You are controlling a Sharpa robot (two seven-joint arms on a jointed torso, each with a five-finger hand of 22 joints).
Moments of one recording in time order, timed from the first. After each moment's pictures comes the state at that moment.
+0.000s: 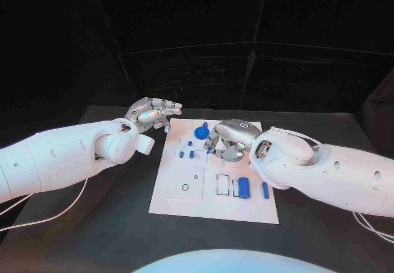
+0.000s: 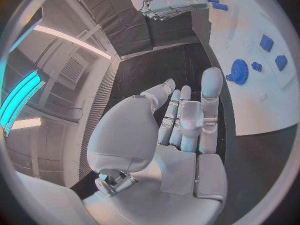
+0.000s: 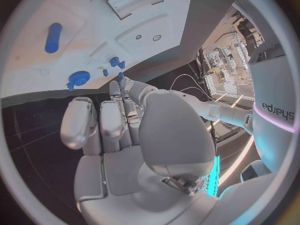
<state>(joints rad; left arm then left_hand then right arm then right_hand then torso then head) 1.25 -0.81 -0.16 1.35 -0.05 -0.19 0.38 1.29 -0.05 0.42 -0.10 0.05 0.94 0.19 0.17 0.07 0.91 0.12 0.48 0.08 1.39 0.03 1.28 0.86 0.15 1.27 0.13 0.80 0.80 1.15 -0.71 -0.03 1.66 -1.63 -0.29 -0.18 1.42 -0.10 0.56 -0.02 0.08 1.15 0.13 0.08 0.08 1.23 0.06 0.14 0.07 1.47 -0.02 1.23 1.02 0.09 1.43 0.08 1.29 1.18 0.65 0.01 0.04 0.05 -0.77</state>
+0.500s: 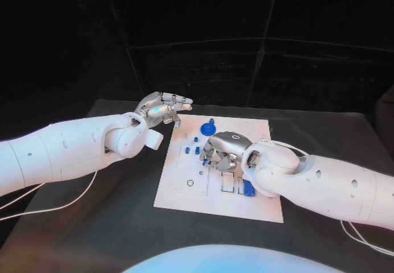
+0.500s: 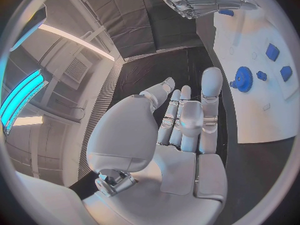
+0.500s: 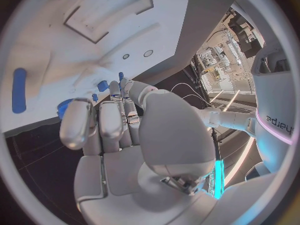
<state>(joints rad) 1.25 -0.80 -0.16 1.36 -0.05 -0.17 0.40 1.29 -0.05 0.42 -0.10 0.05 0.94 0.19 0.18 0.07 0.91 0.12 0.49 0.08 1.38 0.03 1.28 0.85 0.15 1.27 0.13 0.79 0.79 1.07 -0.60 -0.04 1.56 -1.62 -0.25 -0.15 1.42 -0.11 0.56 -0.02 0.08 1.15 0.13 0.07 0.07 1.23 0.06 0.14 0.07 1.47 -0.02 1.23 1.02 0.09 1.43 0.08 1.29 1.18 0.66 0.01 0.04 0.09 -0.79</state>
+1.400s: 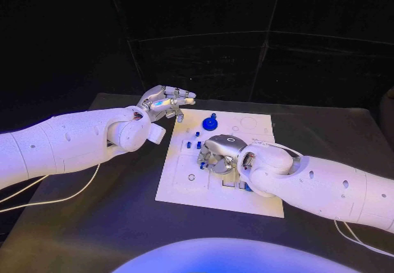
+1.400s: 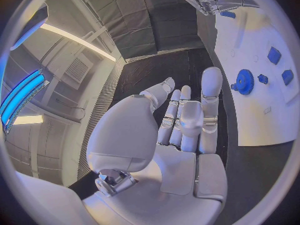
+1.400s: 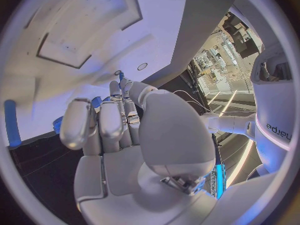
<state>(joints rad) 1.25 -0.80 -0.16 1.36 -0.05 -0.15 0.40 1.29 -0.05 0.42 -0.10 0.05 0.95 0.19 0.18 0.07 0.91 0.12 0.49 0.08 1.38 0.03 1.28 0.85 0.15 1.26 0.12 0.79 0.79 1.04 -0.56 -0.04 1.54 -1.64 -0.21 -0.14 1.42 -0.11 0.56 -0.02 0.08 1.15 0.13 0.07 0.07 1.23 0.06 0.14 0.07 1.47 -0.02 1.23 1.02 0.09 1.43 0.08 1.29 1.18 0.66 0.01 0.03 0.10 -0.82</state>
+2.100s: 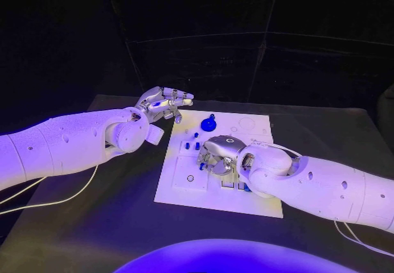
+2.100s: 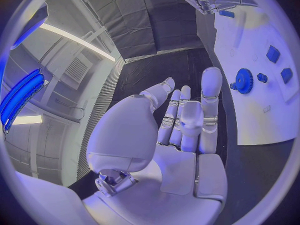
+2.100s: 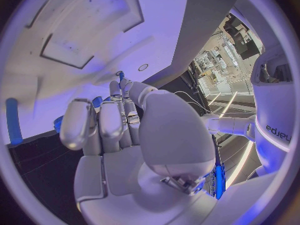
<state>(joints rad) 1.25 -0.80 -0.16 1.35 -0.05 -0.15 0.40 1.29 -0.05 0.42 -0.10 0.05 0.95 0.19 0.18 0.07 0.91 0.12 0.49 0.08 1.38 0.03 1.28 0.85 0.15 1.26 0.12 0.79 0.79 1.04 -0.57 -0.04 1.54 -1.65 -0.21 -0.15 1.41 -0.10 0.56 -0.02 0.08 1.15 0.13 0.07 0.07 1.23 0.06 0.14 0.07 1.47 -0.02 1.23 1.02 0.09 1.43 0.08 1.29 1.19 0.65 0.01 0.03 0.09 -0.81</state>
